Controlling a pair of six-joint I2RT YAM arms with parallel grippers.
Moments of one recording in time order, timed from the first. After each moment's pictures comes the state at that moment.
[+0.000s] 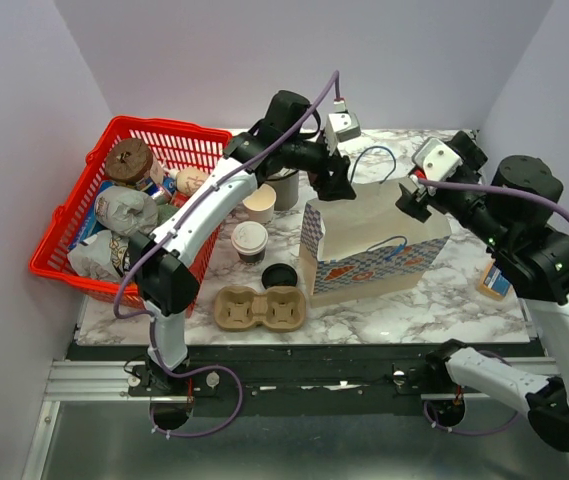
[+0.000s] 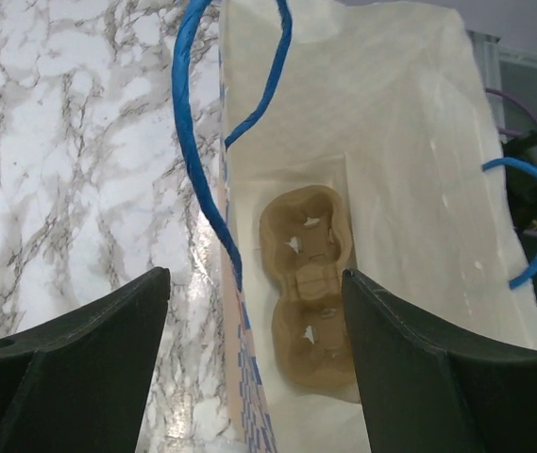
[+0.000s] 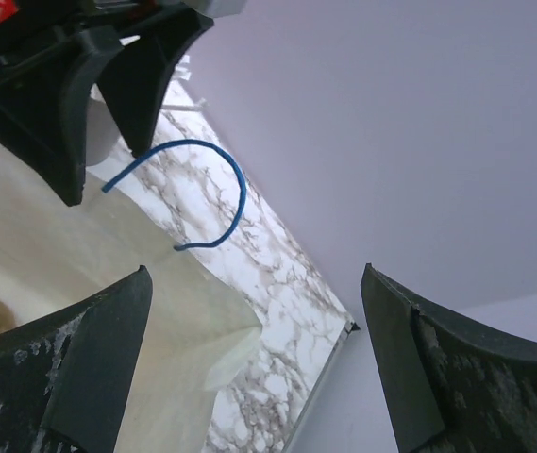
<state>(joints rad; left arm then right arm) -0.64 1.89 2.04 -0.65 0.81 0.24 0.52 0.98 1.54 -0.72 0.00 -0.73</state>
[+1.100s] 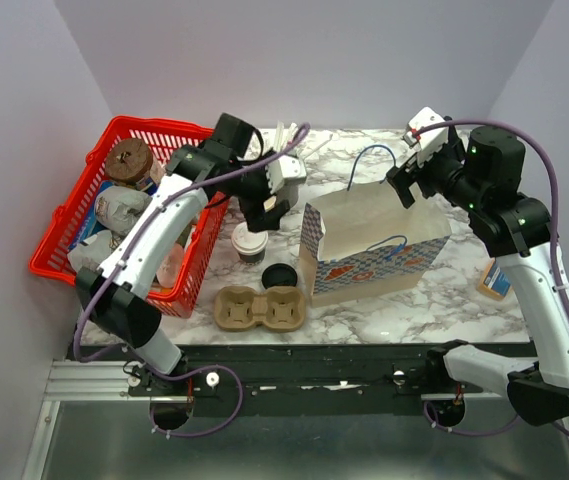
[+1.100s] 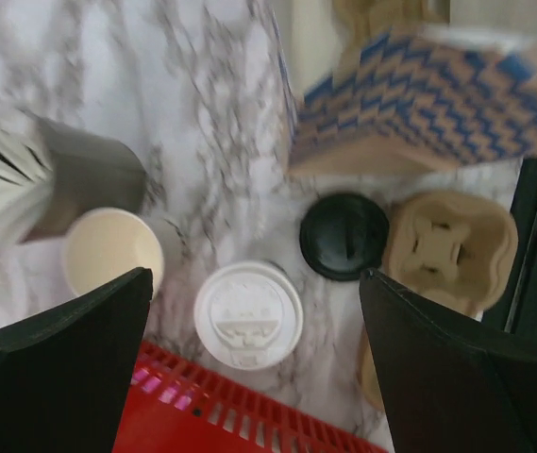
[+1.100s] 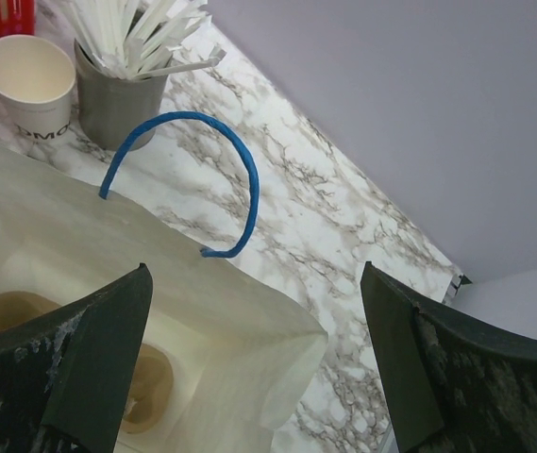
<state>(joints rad) -0.49 1.58 1.79 -1.08 0.58 0.72 0.33 1.13 1.52 -0.69 -0.16 -0.51</state>
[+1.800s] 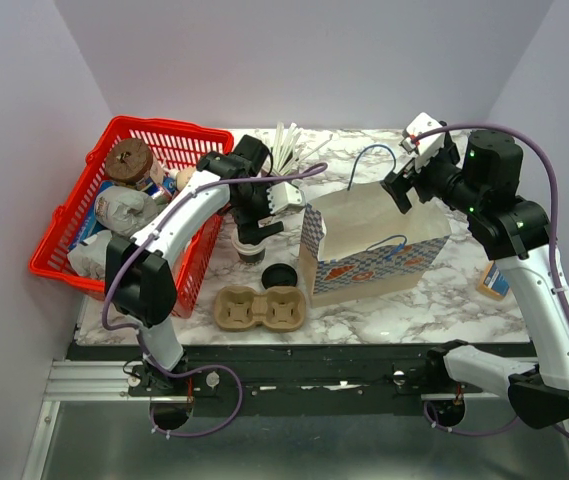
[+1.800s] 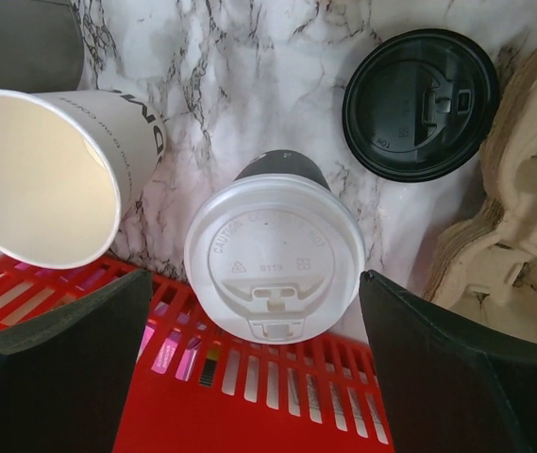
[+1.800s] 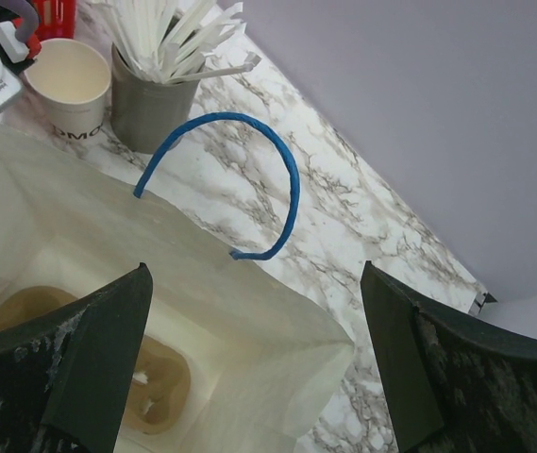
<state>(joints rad) -0.49 1.75 1.64 -1.13 0.29 0.89 0.33 1.12 1.48 -0.68 -0.23 -0.51</state>
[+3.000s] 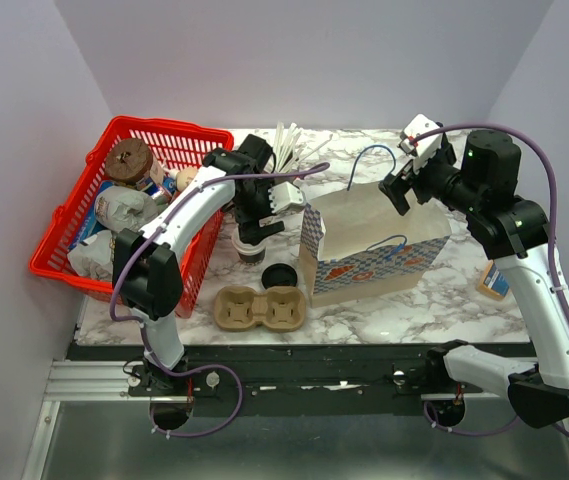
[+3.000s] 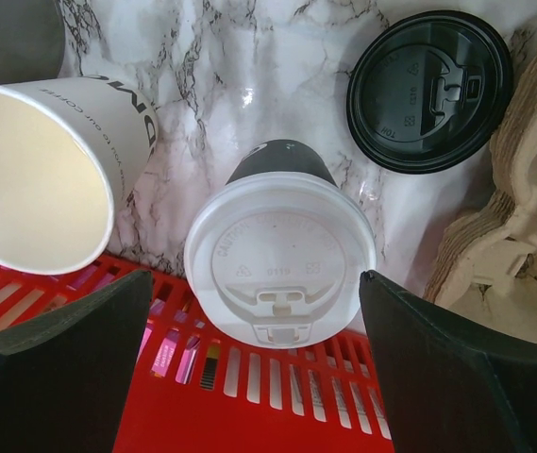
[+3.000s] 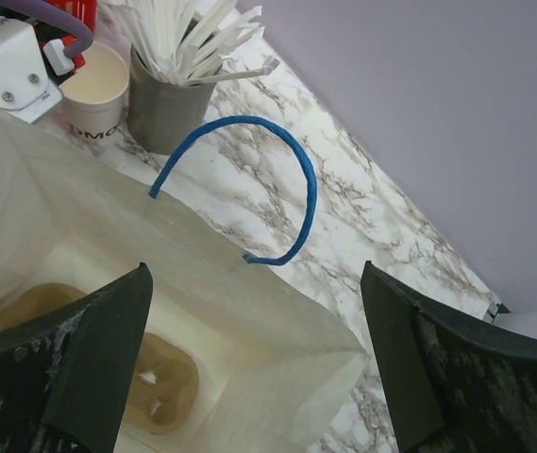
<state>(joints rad) -0.49 1.81 1.69 -1.18 0.27 0.89 0.33 1.12 1.48 -0.68 -0.26 -0.51</state>
